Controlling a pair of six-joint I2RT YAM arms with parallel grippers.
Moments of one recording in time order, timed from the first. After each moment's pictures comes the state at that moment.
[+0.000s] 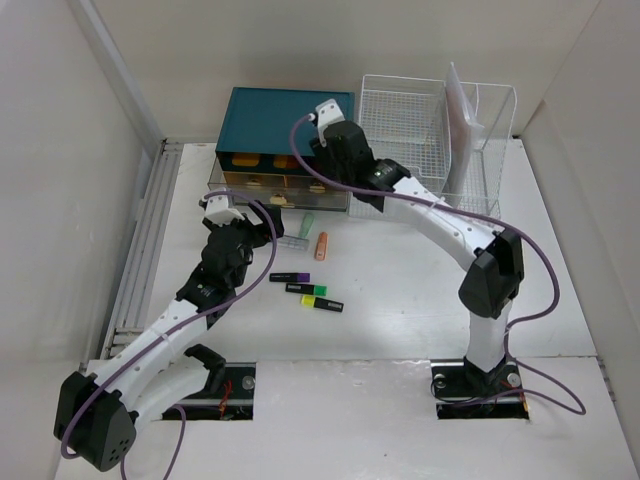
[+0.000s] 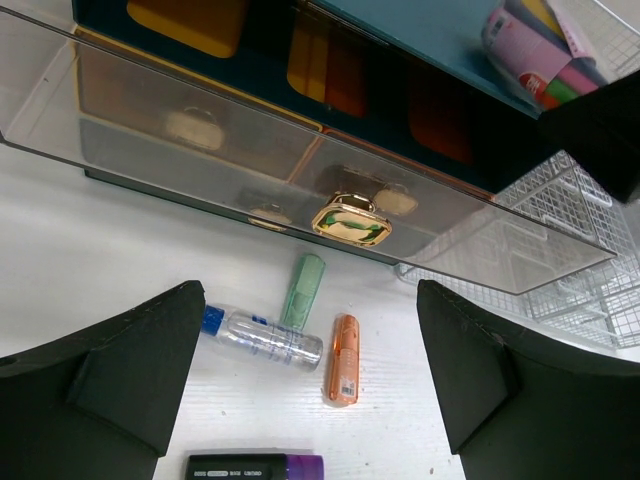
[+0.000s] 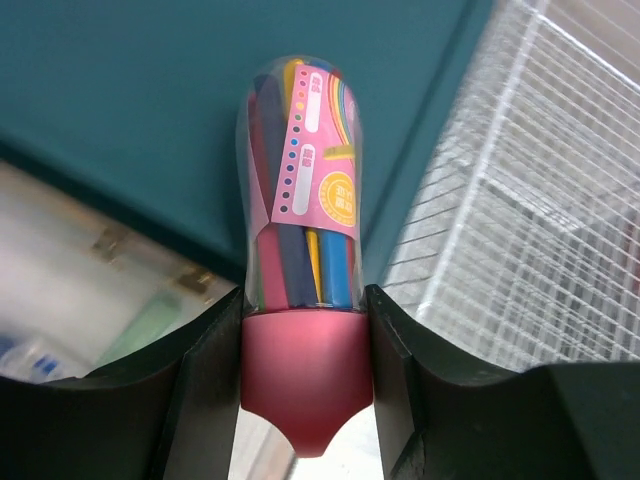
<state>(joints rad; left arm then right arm) -0.53 0.87 0.54 0.19 -0.41 -0.53 0.73 1.92 1.89 -0.39 0.47 -0.10</state>
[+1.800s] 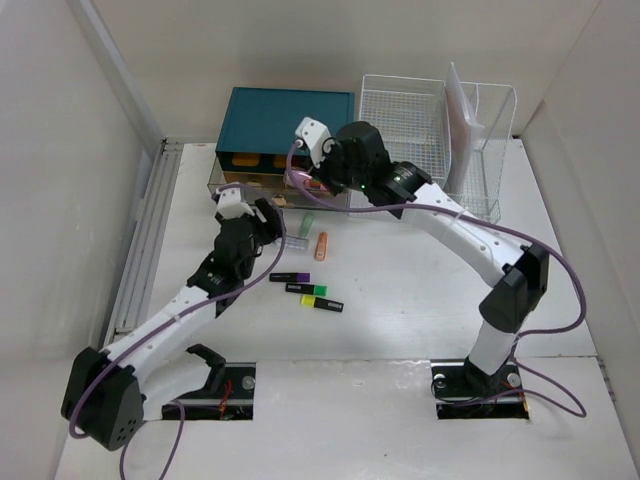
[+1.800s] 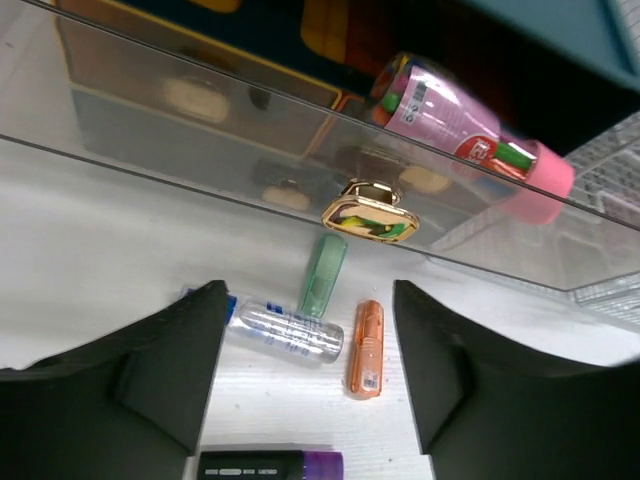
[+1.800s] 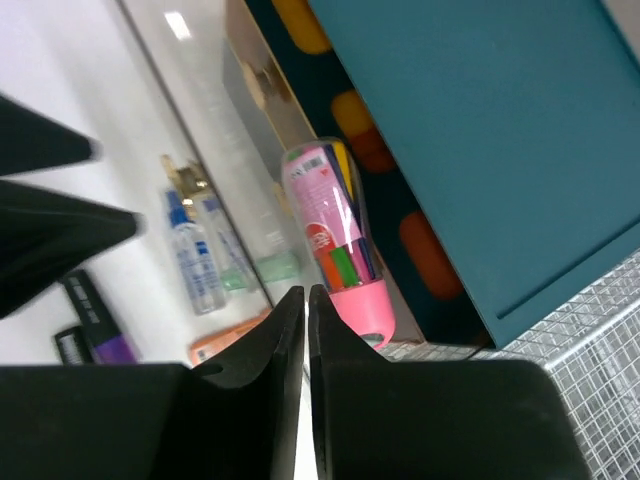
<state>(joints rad) -0.53 0.97 0.57 0.19 -0.41 -0.52 0.77 1.78 1.80 -0.45 -0.05 -0.35</state>
